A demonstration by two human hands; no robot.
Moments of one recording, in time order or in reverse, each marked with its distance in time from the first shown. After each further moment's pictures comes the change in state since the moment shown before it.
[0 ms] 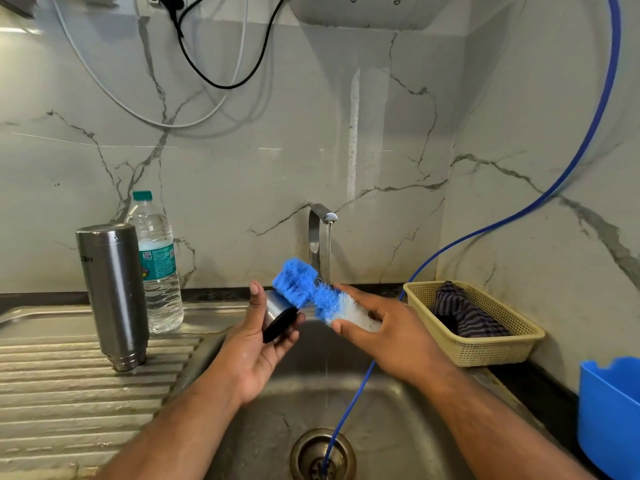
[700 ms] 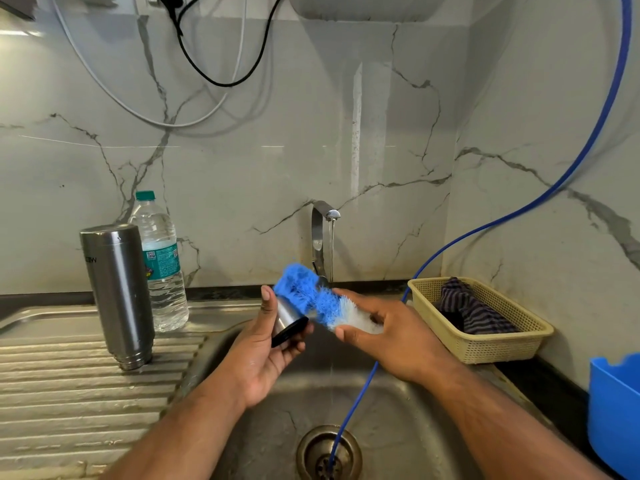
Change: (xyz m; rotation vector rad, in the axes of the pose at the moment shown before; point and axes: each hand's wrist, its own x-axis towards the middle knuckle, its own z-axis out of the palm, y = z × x) left_hand -0.005 -0.004 -0.001 0.144 -0.058 -0.017; right_hand 0.002 0.007 0.003 0.031 -0.091 0.024
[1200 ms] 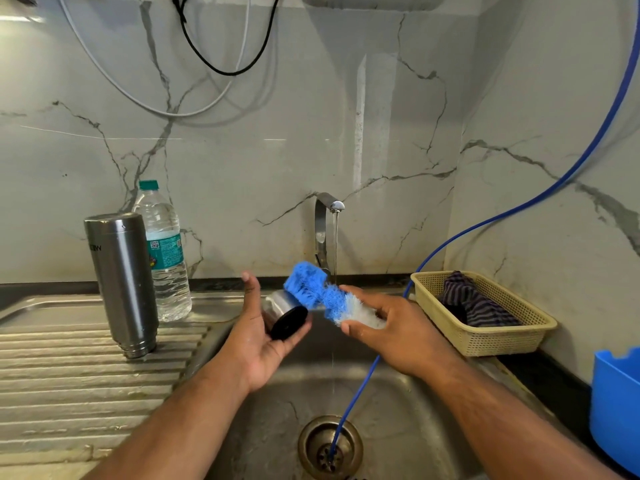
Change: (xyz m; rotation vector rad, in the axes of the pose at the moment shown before) left_hand 0.002 0.009 0.002 -0.348 0.160 -0.123; right_hand 0.000 0.007 0.005 -0.092 0.025 0.055
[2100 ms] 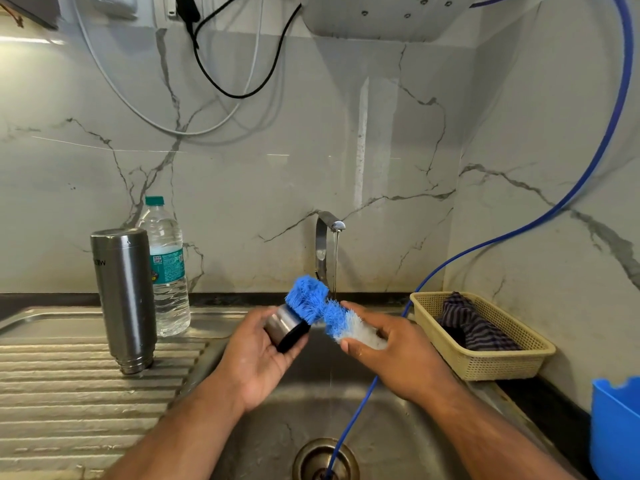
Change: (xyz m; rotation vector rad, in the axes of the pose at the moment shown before) left_hand -0.003 0.002 0.002 -0.065 -0.063 -0.009; right_hand -0.005 -0.005 -0.002 0.020 0.031 0.007
